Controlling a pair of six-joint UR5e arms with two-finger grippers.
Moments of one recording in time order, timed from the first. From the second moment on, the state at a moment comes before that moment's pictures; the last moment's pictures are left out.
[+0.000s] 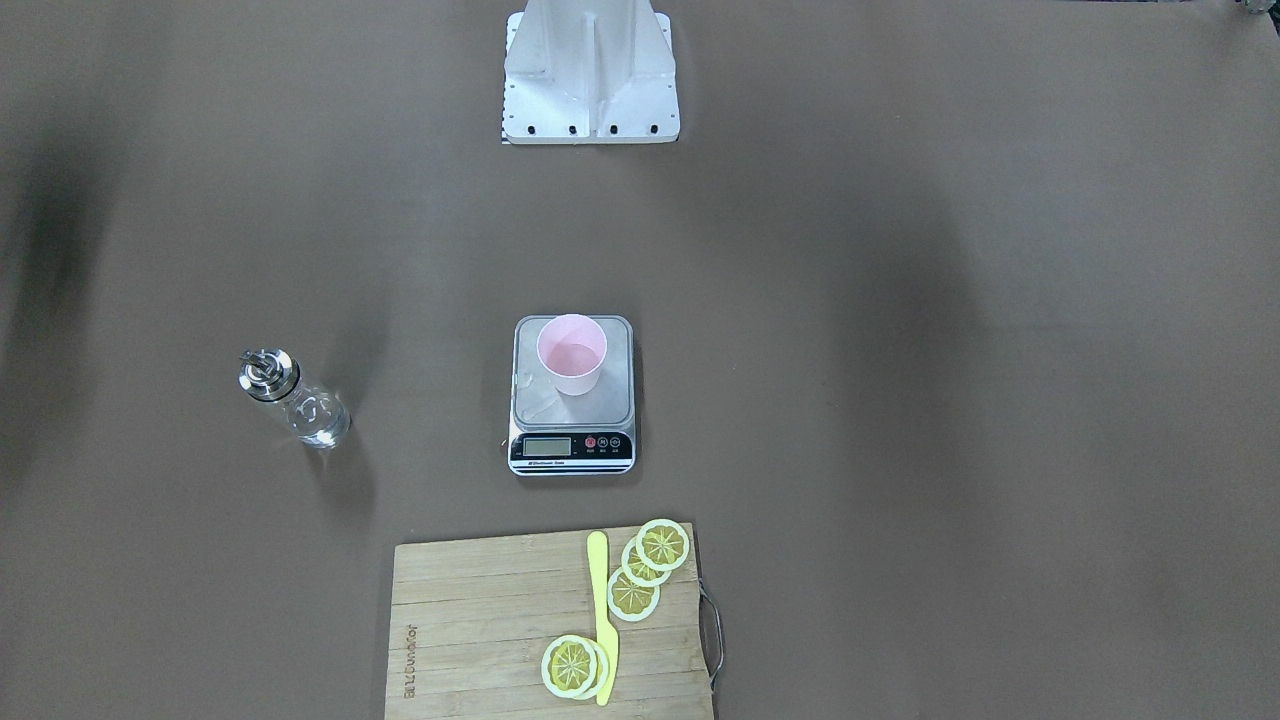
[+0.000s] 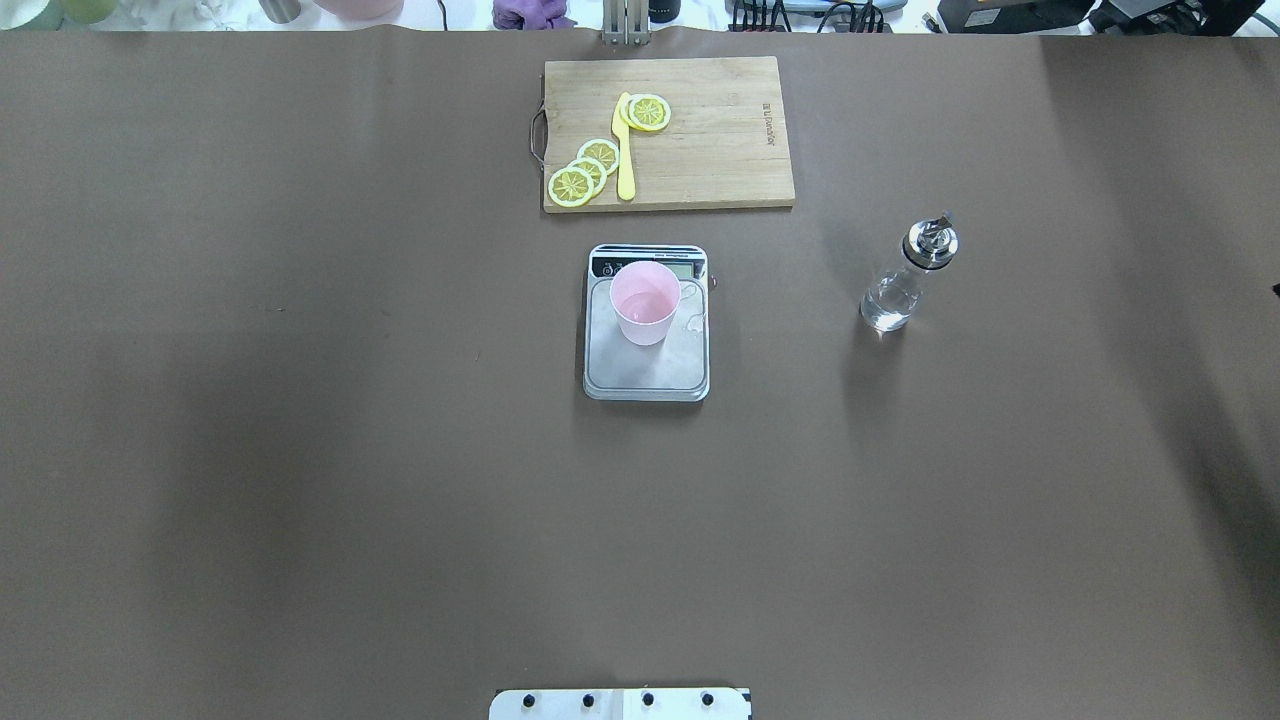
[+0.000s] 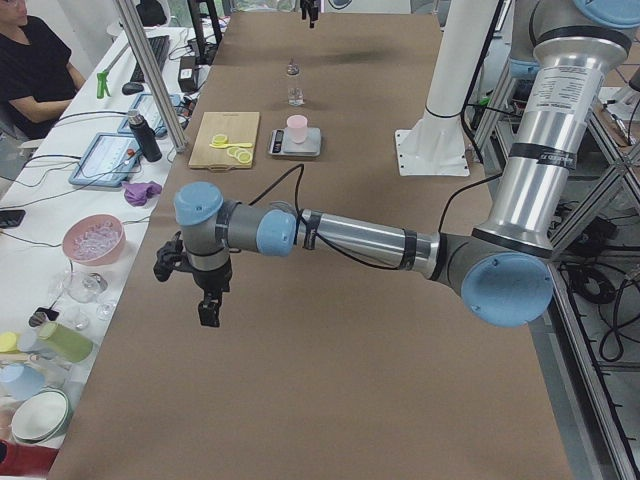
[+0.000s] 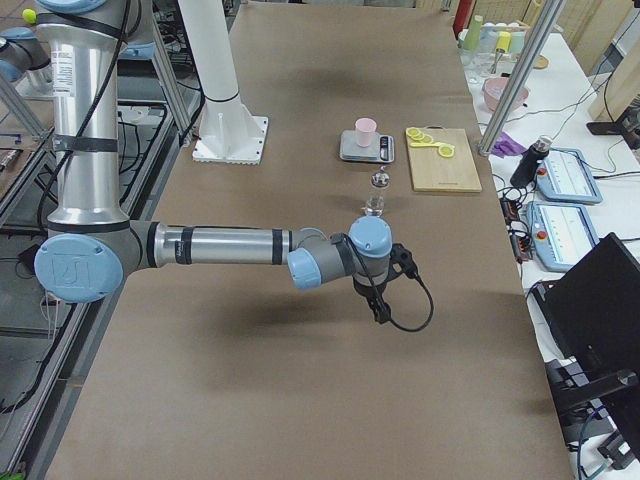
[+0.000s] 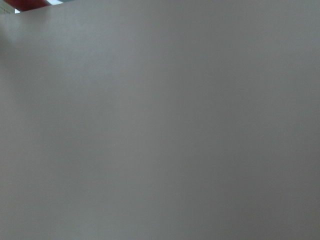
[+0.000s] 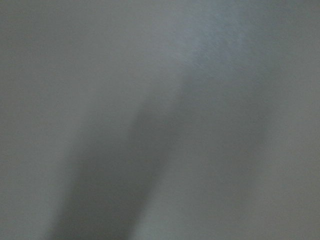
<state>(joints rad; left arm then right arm) -1.58 -1.78 -1.47 -1.55 -2.23 -0.03 1.43 -1.59 1.52 -1.23 2.31 -0.18</state>
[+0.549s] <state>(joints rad) -1.62 -1.70 -1.45 -1.55 -2.27 0.09 1.55 -1.46 1.51 -1.61 2.31 -0.24</state>
